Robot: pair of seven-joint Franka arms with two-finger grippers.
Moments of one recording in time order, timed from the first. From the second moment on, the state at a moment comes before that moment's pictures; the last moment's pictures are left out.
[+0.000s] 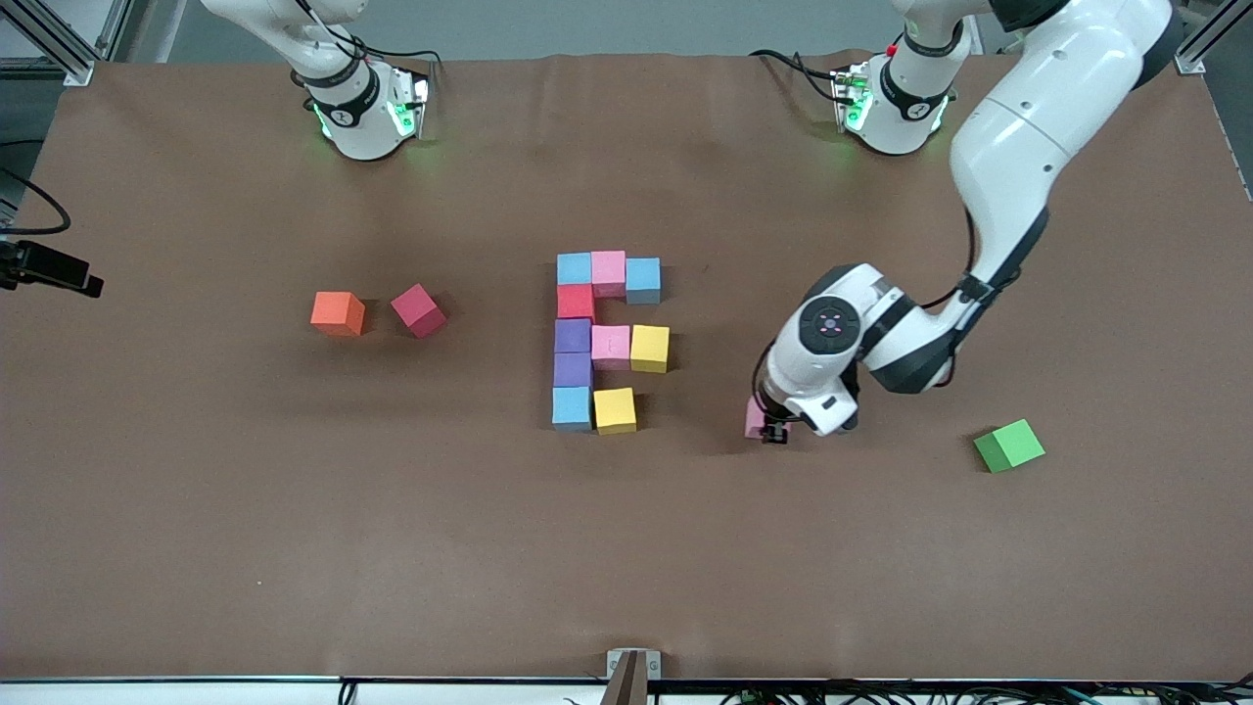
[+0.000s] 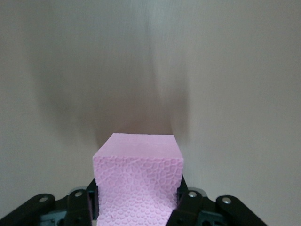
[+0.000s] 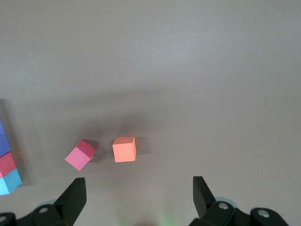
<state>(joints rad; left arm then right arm) 0.05 0.80 -0.64 -1.69 0.61 2.35 -2.36 -0.05 0.14 -0.10 -1.41 0.00 1.44 -0.05</state>
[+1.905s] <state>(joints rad) -0.49 0.94 -0.31 -1.31 0.37 2.32 -2.54 0.00 0.05 -0.09 -1.52 -0.01 1.53 -0.05</state>
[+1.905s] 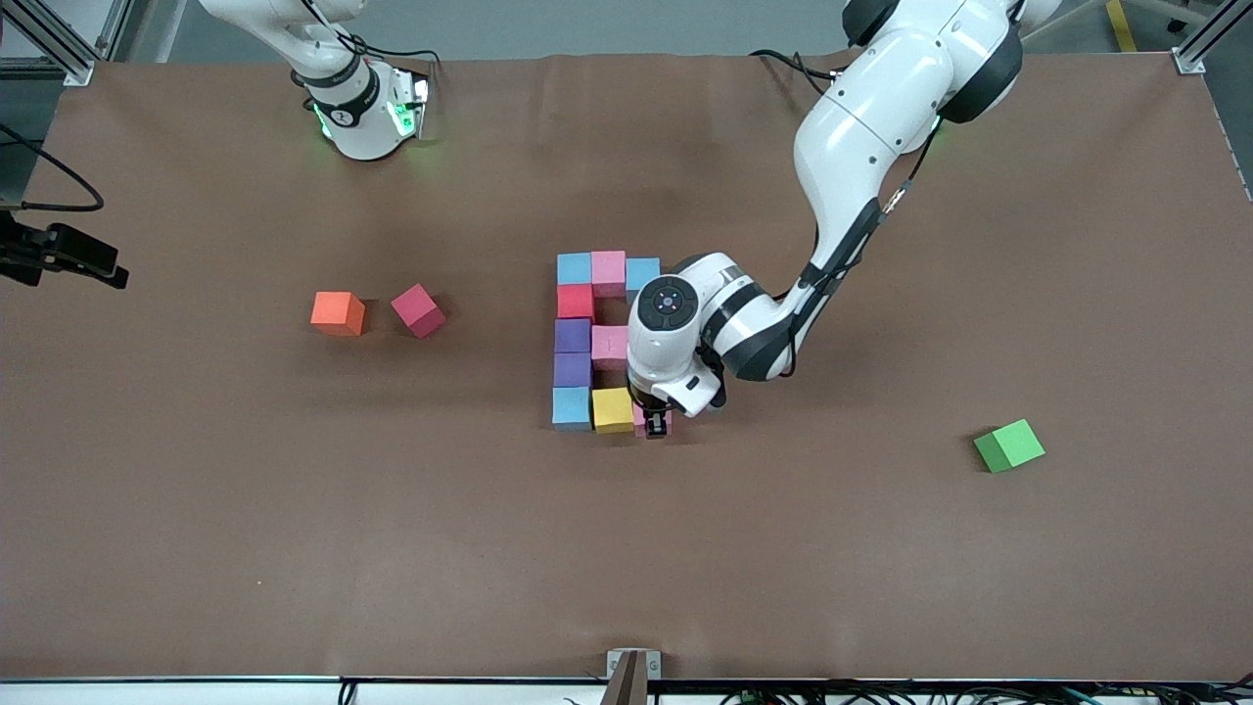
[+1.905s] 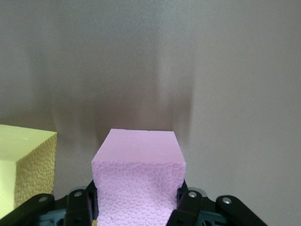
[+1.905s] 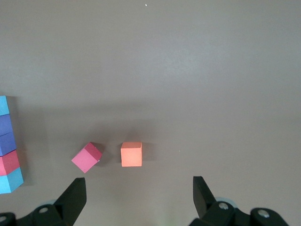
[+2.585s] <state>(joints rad) -0.49 0.95 -0.31 -1.31 0.36 2.38 -2.54 0.00 -0.02 -0.10 -1.59 -0.01 1.53 -0.05</state>
